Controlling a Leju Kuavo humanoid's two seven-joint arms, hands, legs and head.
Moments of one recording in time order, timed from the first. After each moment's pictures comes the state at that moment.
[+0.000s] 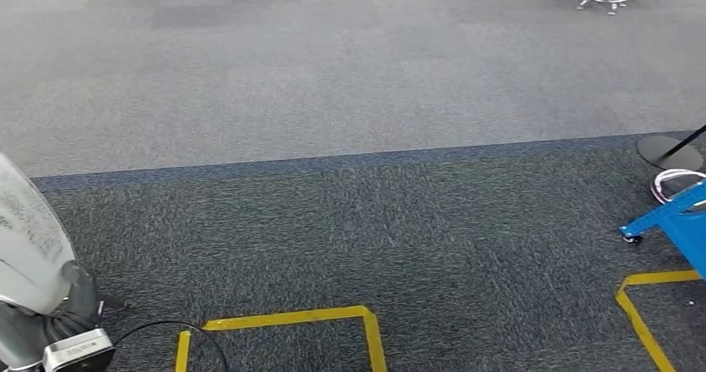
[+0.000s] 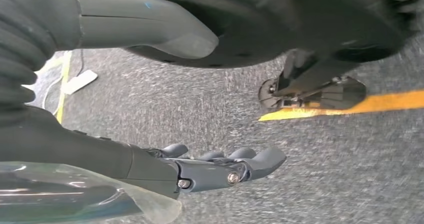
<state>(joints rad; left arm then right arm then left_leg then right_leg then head) 0.35 -0.27 0.09 -1.90 -0.52 0.70 -0.70 0.01 0.14 -0.47 -0.18 0.61 -0.04 -0.02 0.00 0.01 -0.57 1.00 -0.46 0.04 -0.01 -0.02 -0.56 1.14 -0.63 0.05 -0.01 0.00</state>
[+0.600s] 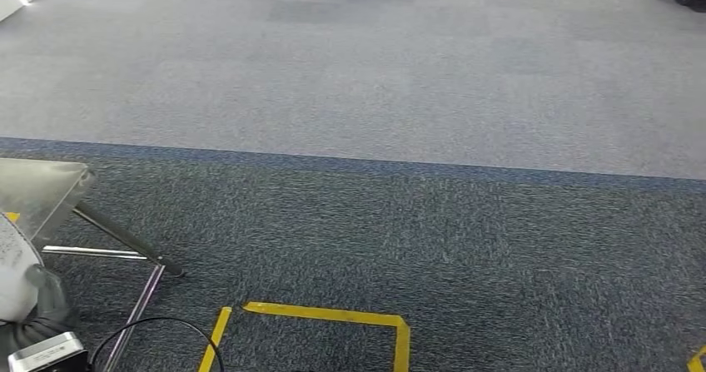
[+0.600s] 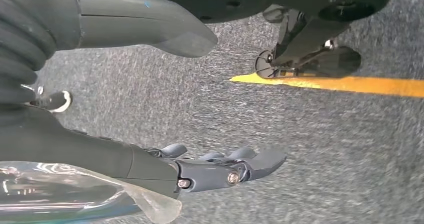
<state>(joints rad) 0.36 -0.34 0.14 -1.97 -0.51 0.70 -0.70 0.01 0.11 -0.47 -0.19 0.66 -0.06 -0.09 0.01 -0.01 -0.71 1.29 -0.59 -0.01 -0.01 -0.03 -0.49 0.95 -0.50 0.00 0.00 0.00</state>
